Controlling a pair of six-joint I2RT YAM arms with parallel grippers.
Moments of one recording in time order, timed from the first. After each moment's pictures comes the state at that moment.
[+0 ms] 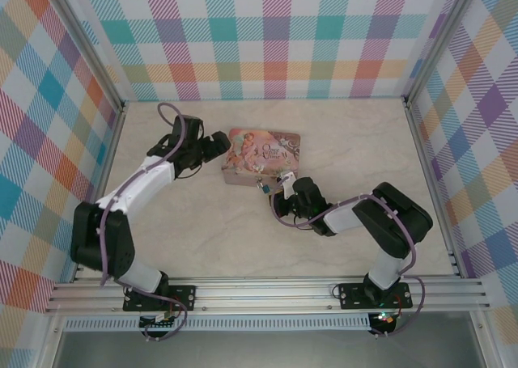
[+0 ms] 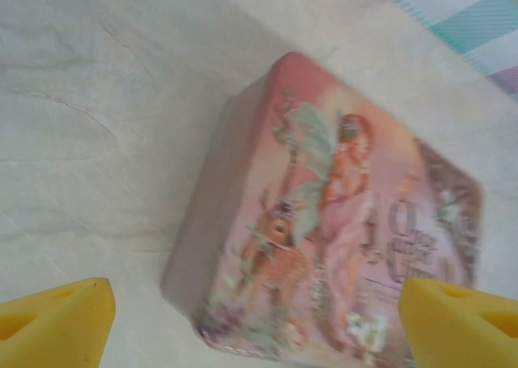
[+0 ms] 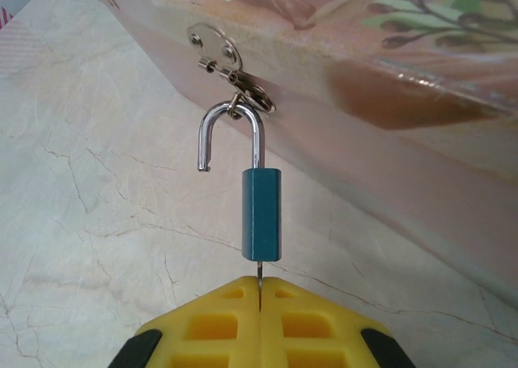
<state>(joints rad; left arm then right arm) -0.28 1.57 1.17 -0.42 0.10 -0.69 0.71 1.74 0.55 0.66 -0.17 0.33</state>
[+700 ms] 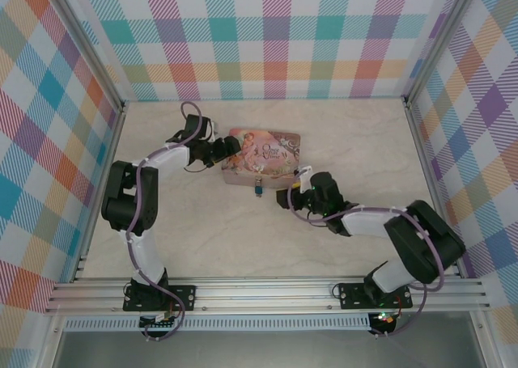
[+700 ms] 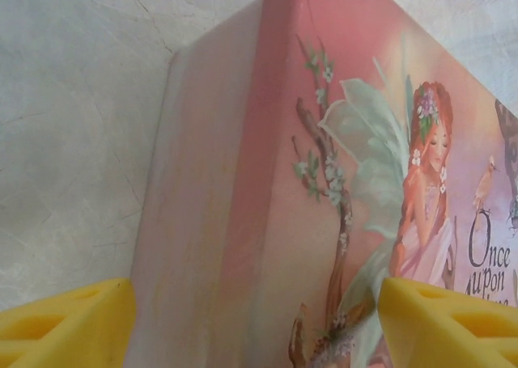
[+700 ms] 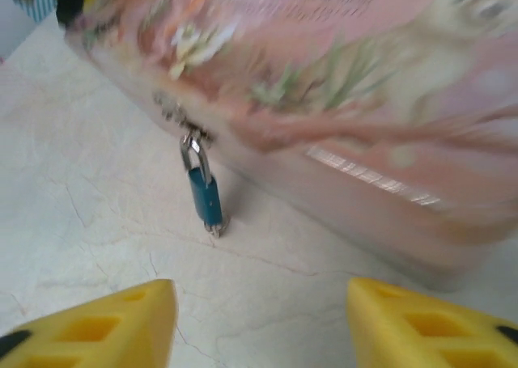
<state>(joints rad) -0.23 1.90 1.28 -0.26 0.41 -0.60 0.58 1.45 0.50 0.44 -0.20 0.35</state>
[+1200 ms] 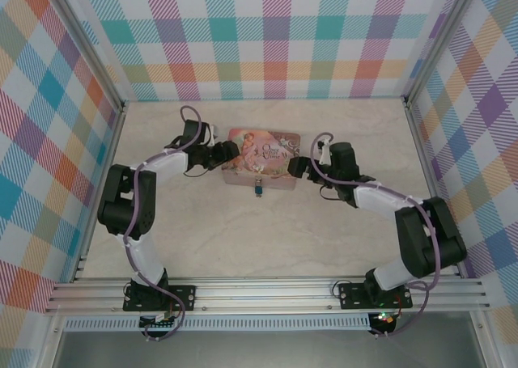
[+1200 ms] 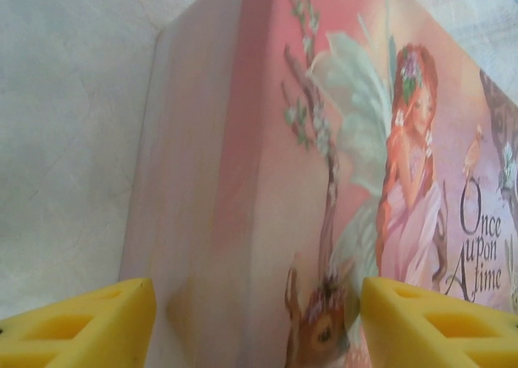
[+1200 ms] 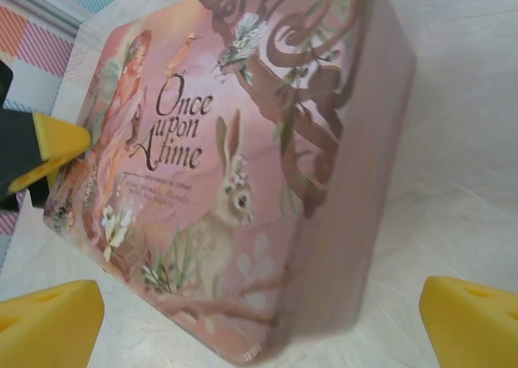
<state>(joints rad) -0.24 1.84 1.17 -0.18 0.43 -0.59 0.36 1.53 0.76 0.15 -0.36 0.57</state>
